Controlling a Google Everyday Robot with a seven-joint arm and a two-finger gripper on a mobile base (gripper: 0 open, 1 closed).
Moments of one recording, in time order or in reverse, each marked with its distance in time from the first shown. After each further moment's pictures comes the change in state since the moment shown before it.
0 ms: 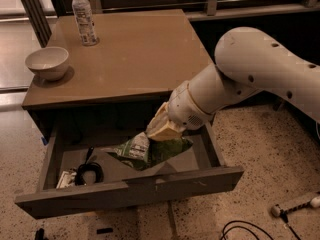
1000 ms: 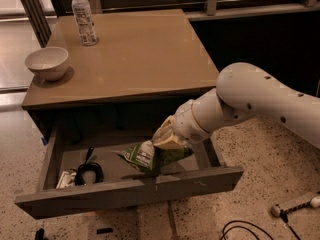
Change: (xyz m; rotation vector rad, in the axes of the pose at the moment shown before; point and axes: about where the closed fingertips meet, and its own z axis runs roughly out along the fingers) arm 0.049 -0.014 0.036 0.081 -0.016 0.011
